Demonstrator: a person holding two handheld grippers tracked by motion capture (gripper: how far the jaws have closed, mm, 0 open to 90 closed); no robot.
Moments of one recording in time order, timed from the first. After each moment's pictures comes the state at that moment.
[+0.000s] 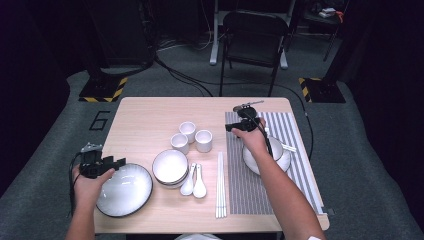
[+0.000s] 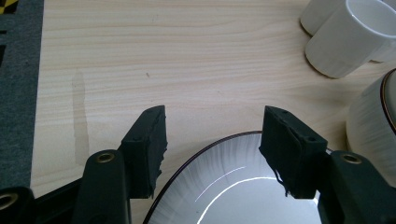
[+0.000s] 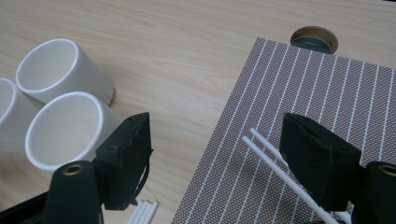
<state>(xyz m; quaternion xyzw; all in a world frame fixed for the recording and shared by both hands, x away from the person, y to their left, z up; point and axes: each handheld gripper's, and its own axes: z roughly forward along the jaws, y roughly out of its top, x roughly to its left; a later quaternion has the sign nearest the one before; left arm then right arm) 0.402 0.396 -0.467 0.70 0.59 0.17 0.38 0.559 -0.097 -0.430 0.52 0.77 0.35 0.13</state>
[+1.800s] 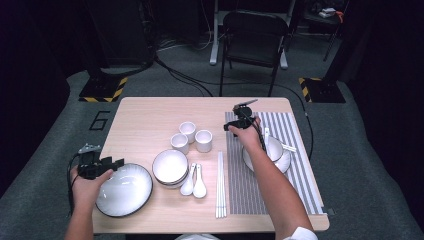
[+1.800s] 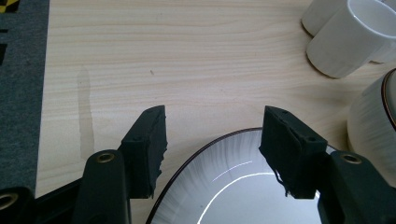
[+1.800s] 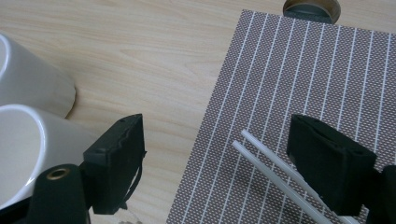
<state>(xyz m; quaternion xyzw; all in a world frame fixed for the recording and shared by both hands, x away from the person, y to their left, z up) 0.399 0.400 -0.467 0.69 0.59 0.17 0.38 0.586 -0.087 -0.452 0.57 0.76 0.30 0.12</state>
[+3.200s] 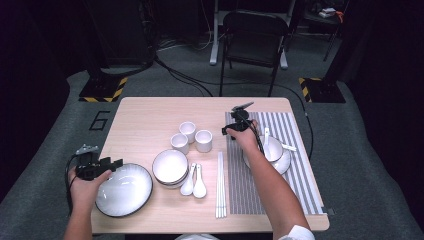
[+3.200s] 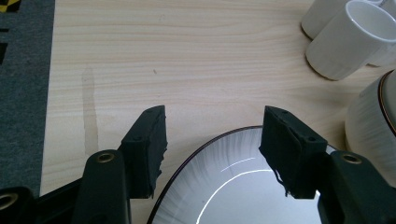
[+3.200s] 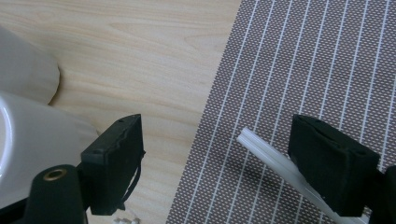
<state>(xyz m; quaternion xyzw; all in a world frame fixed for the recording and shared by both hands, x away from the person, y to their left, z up) 0.395 0.404 -0.466 0.69 0.59 0.17 0.39 0.590 -0.078 -0.468 0.58 0.76 0.26 0.09</state>
